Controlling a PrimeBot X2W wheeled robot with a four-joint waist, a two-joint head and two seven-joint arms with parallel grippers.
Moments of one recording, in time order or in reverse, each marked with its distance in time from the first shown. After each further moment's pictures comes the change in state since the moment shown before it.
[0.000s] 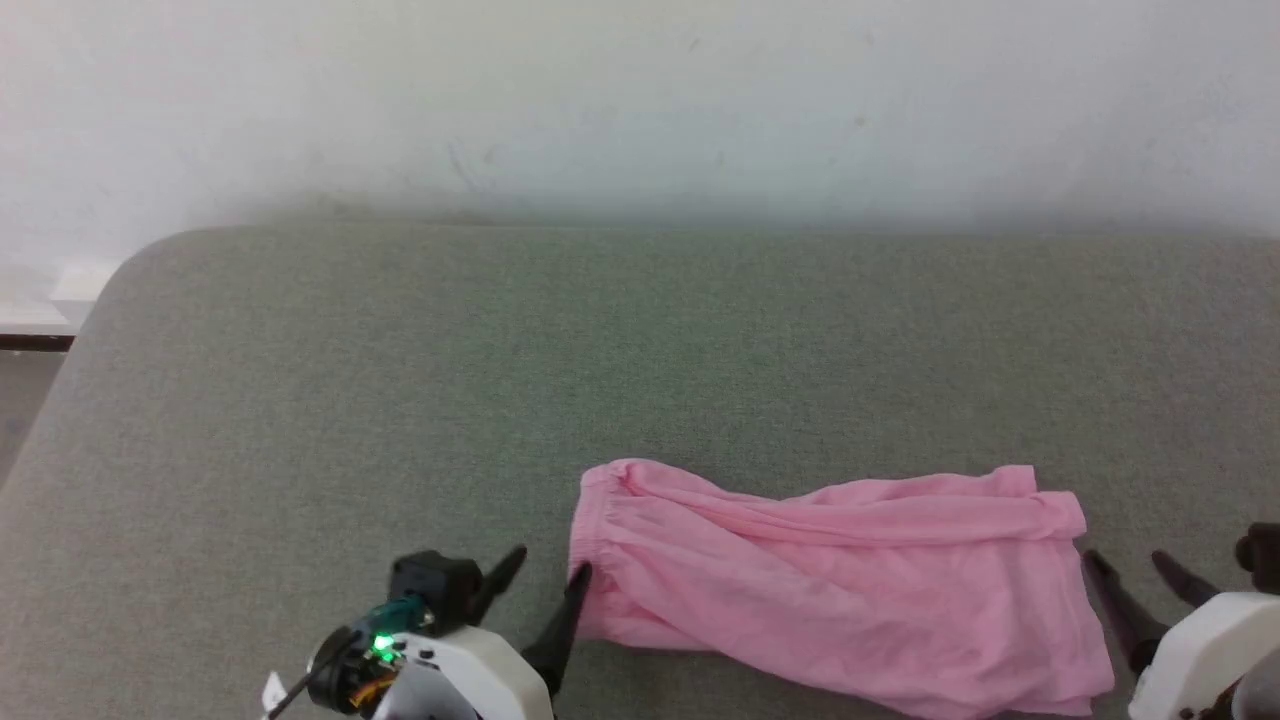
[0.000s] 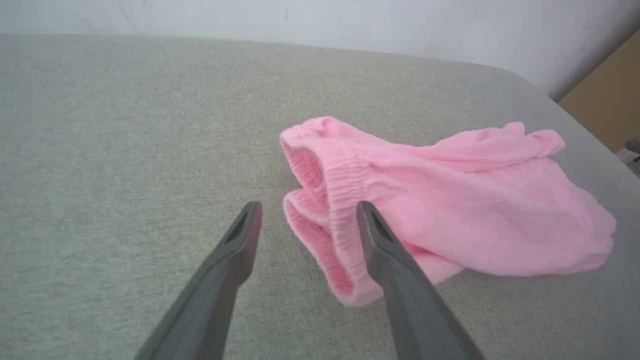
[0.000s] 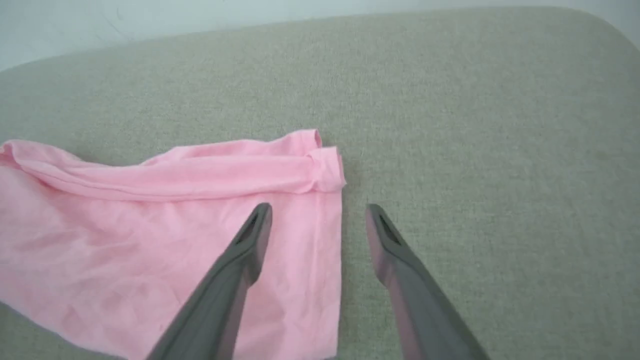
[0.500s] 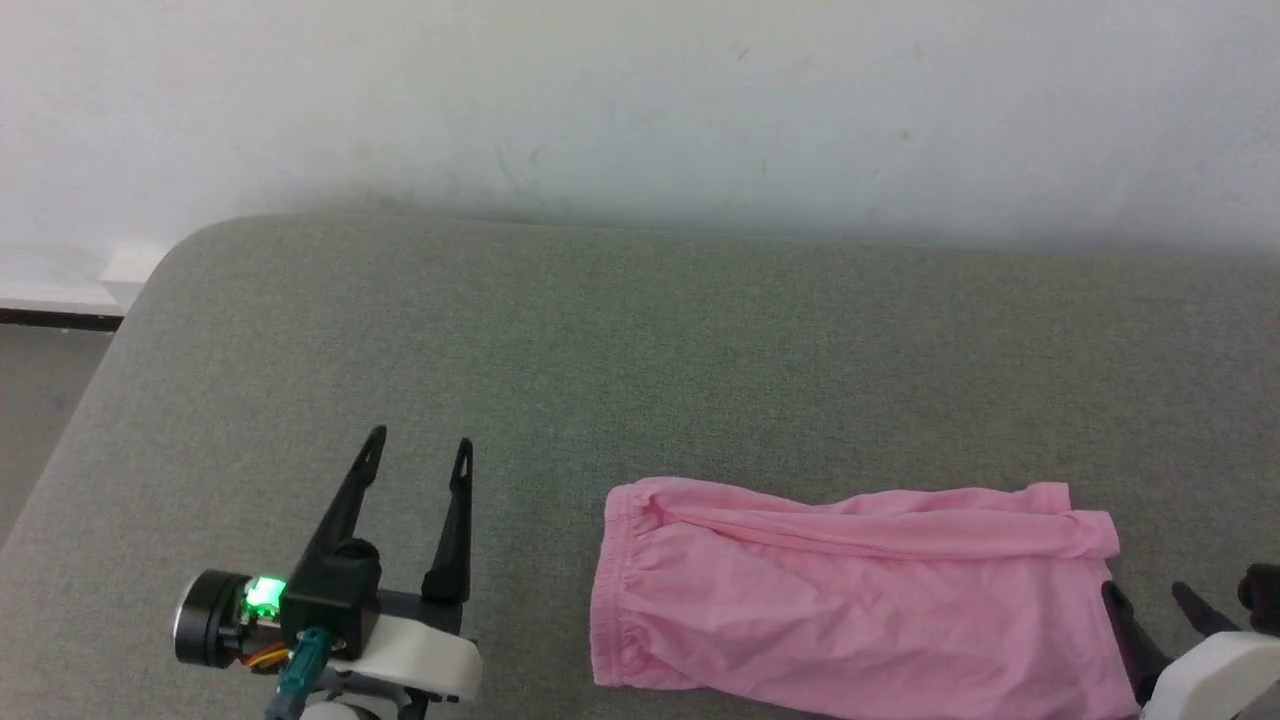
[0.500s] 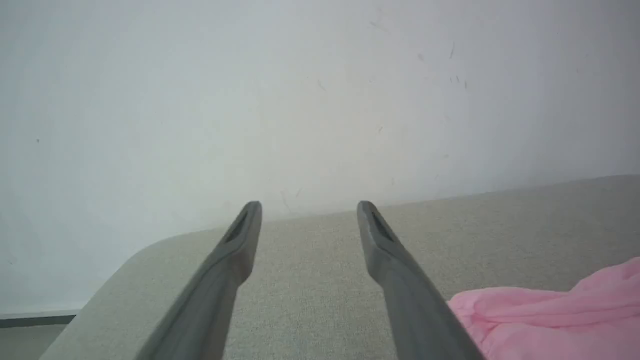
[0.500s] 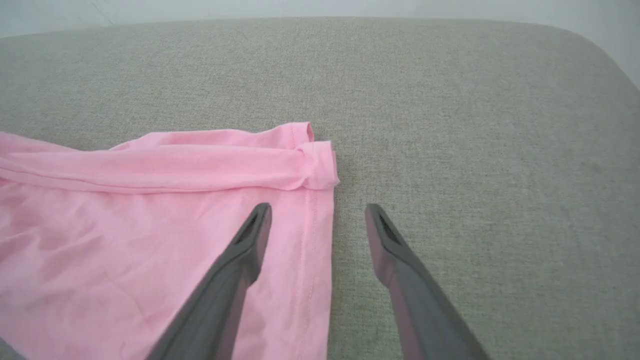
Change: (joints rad) left arm 0.023 0.038 0.158 -0.118 0.264 0.165 -0.337; right arm 0.023 -0.012 -0.010 0.065 -0.092 -0.001 -0.164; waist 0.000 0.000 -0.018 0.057
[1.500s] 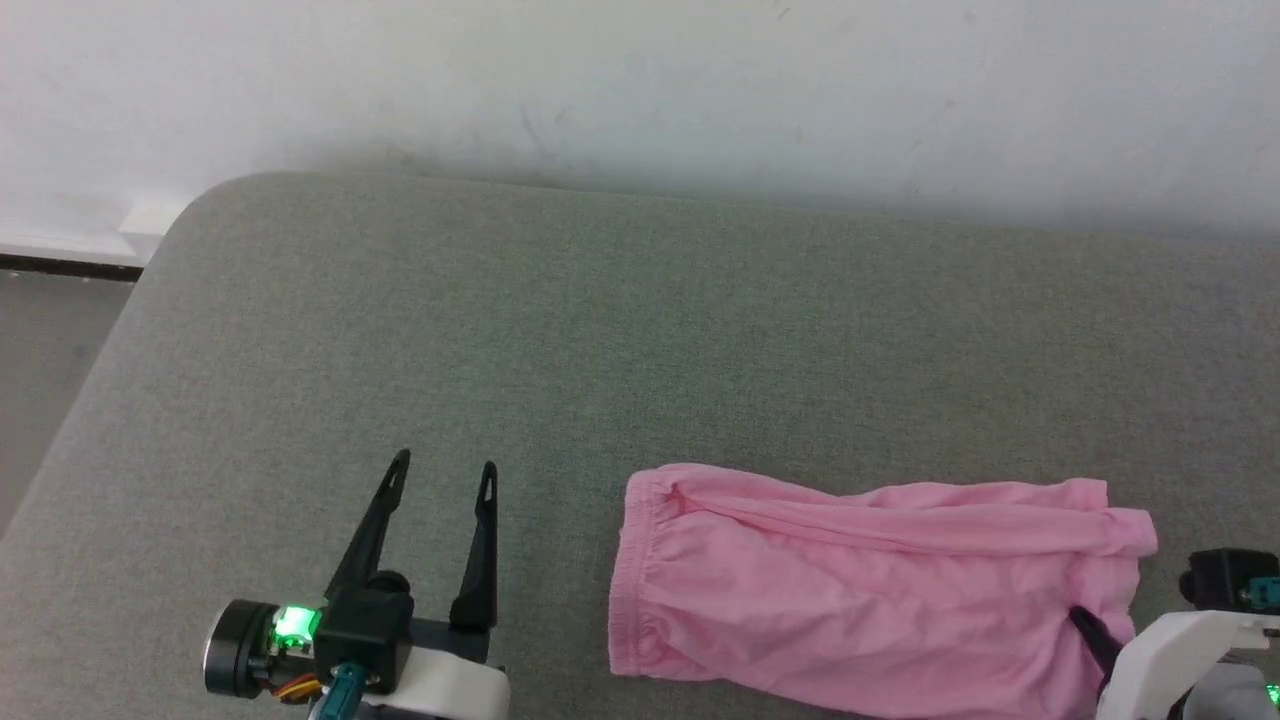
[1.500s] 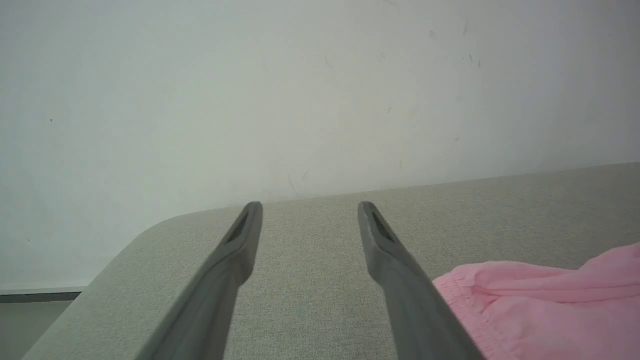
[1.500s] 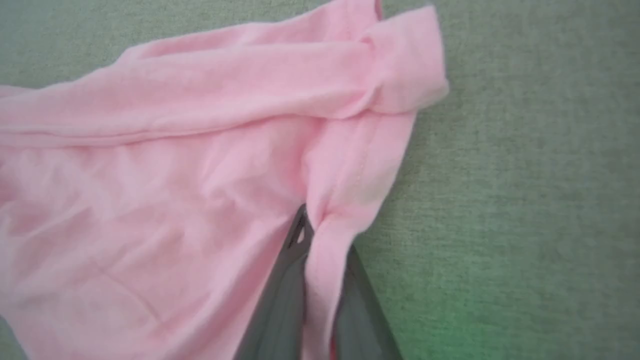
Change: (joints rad) left arm 0.083 -0.136 0.106 -0.052 0.201 -0.048 -0.001; right arm -0.104 0.024 0.061 0.223 0.126 0.002 0.150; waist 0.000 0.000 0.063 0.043
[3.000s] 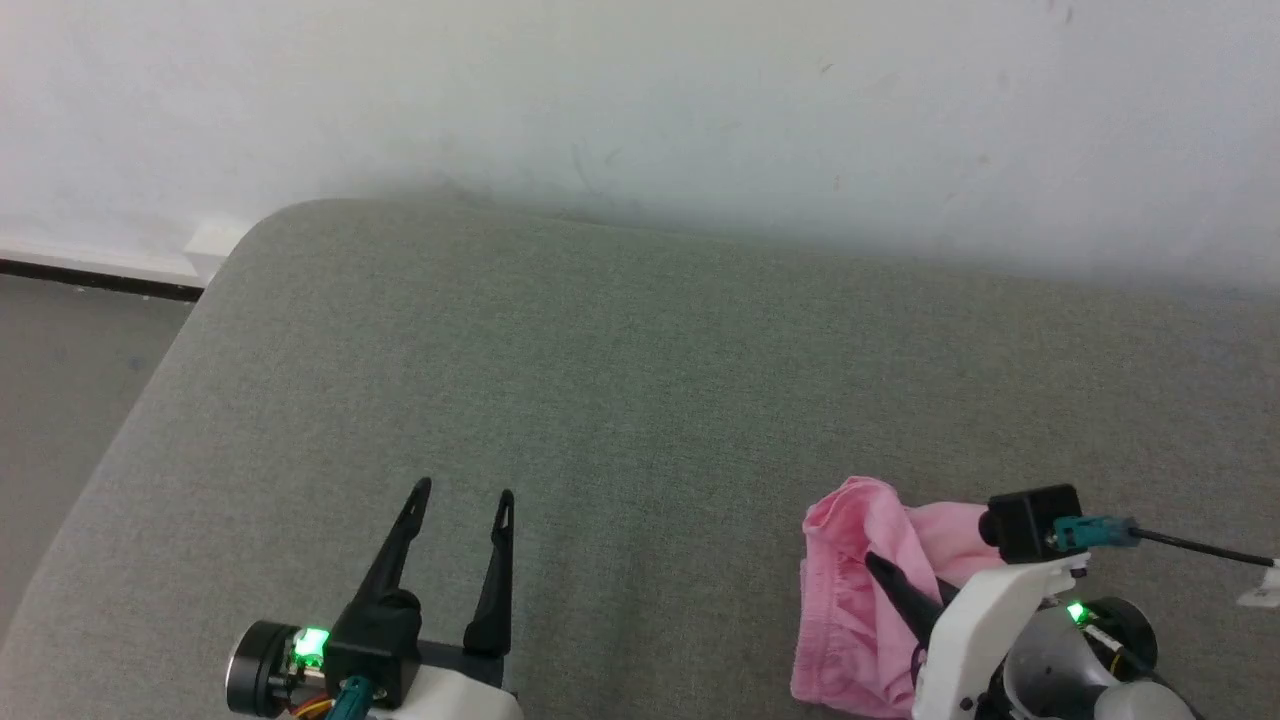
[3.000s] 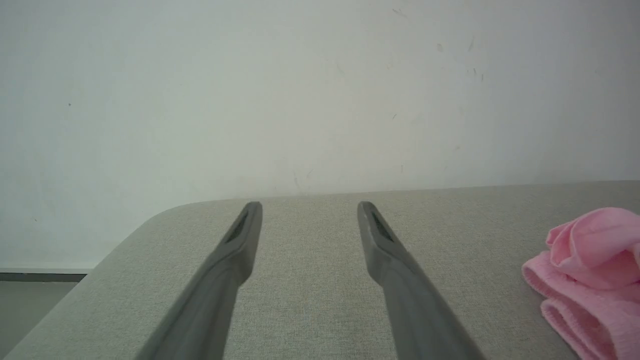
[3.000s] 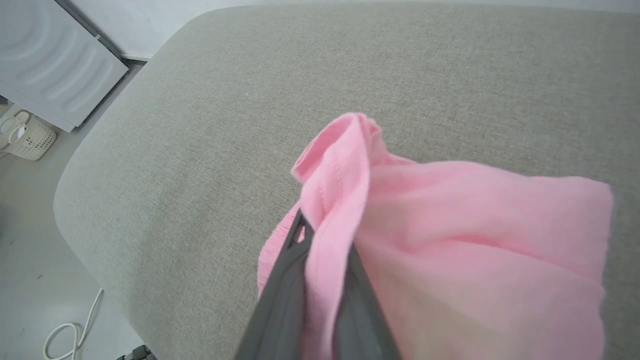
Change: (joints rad) left arm 0.040 -0.071 0.059 0.036 0.014 -0.107 0.000; right arm -0.003 0.149 0.192 -0.339 -0.037 -0.002 0.144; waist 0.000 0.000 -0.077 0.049
